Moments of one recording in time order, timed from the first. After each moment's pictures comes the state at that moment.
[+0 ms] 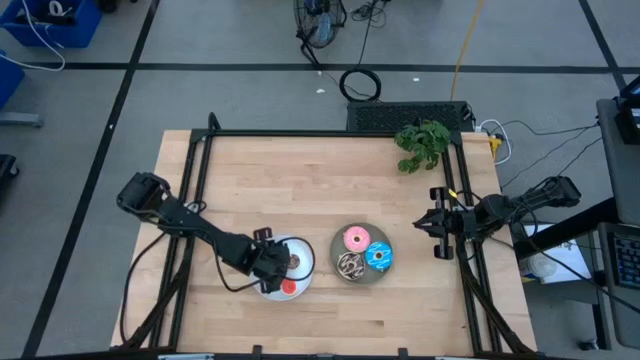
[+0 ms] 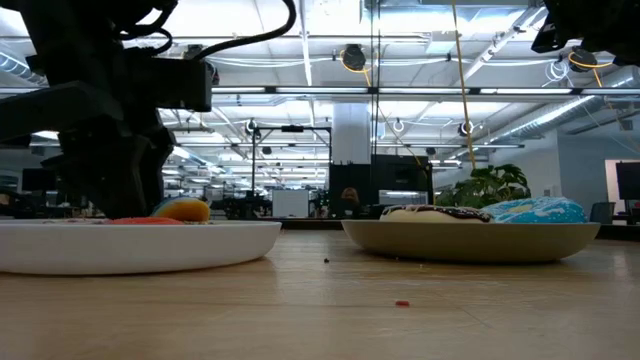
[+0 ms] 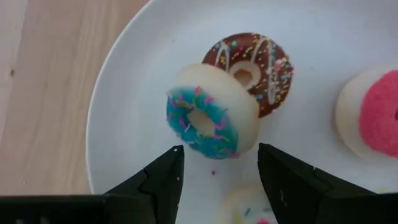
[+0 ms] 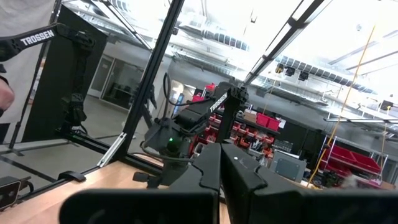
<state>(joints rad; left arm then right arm) -0.45 1.70 0.92 -0.52 -0.29 -0.59 0.33 0.21 0.02 0.56 0.11 -0.41</state>
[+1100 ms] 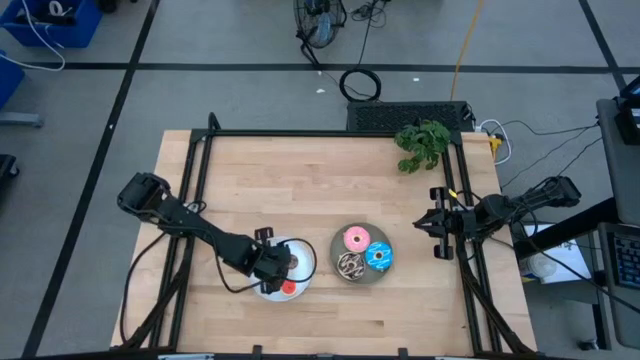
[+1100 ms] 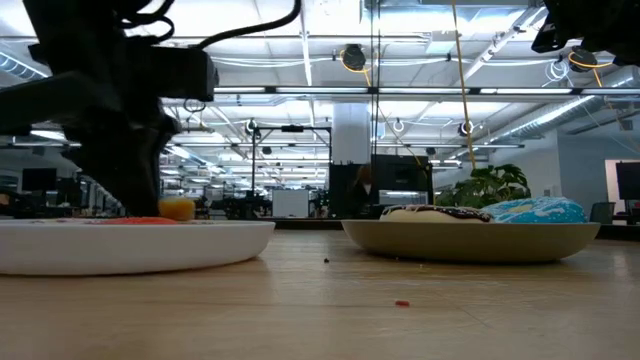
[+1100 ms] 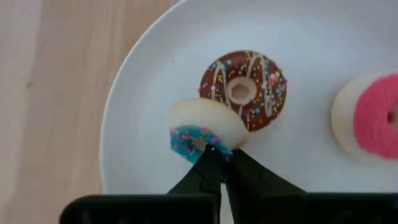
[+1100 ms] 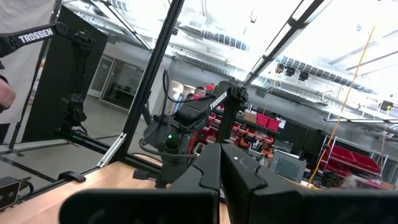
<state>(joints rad) -0.45 1.70 0.97 -0.57 -0.30 -0.55 0.33 0.21 0.02 0.56 0.11 -0.41</state>
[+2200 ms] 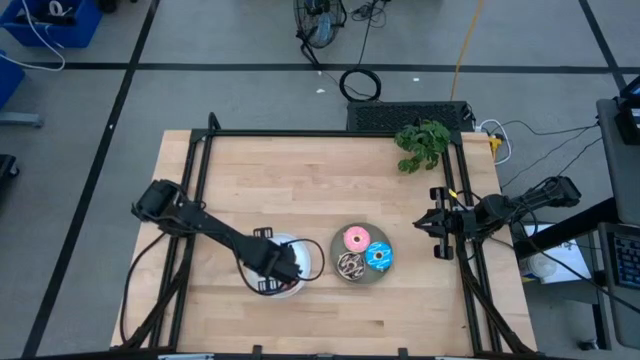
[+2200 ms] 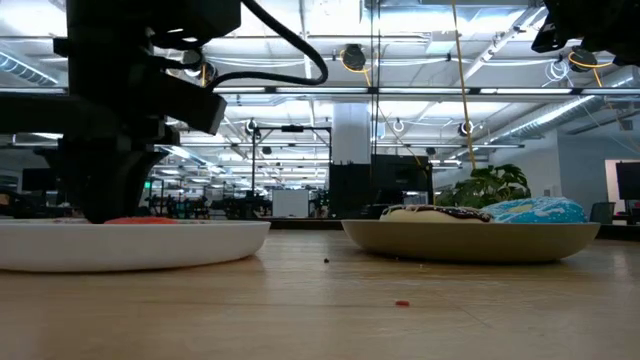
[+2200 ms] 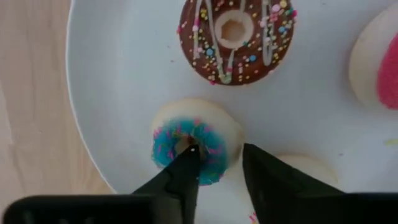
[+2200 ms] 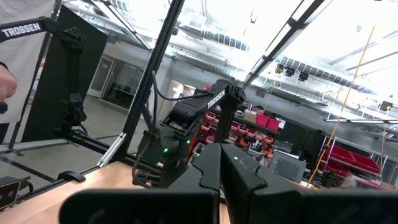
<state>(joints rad) -0.41 1.85 1.18 -0.97 -0.13 -0.56 0.33 0.21 0.02 0.56 0.11 -0.41</state>
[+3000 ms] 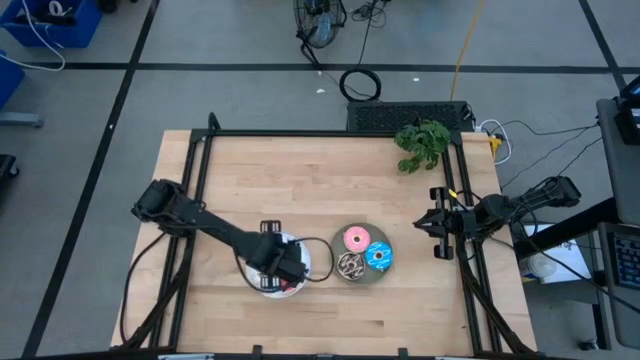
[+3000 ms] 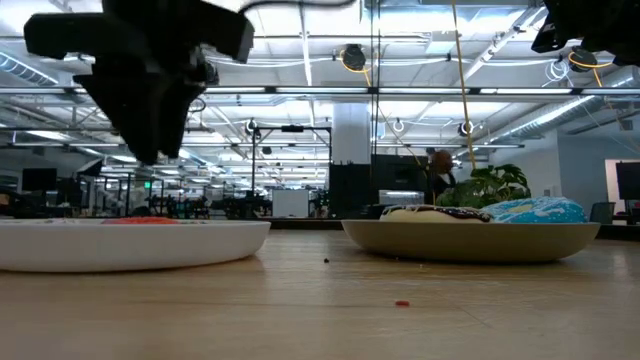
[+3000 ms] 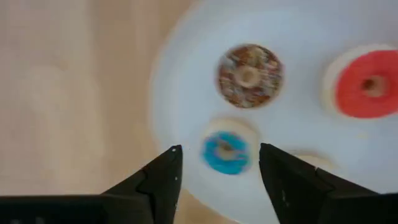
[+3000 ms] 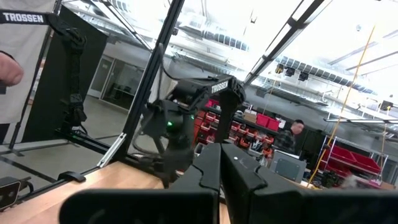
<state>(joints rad) -0.40 1.85 1.40 -1.18 -0.22 -0.45 0.33 0.21 0.02 0.56 0.11 -0.41</state>
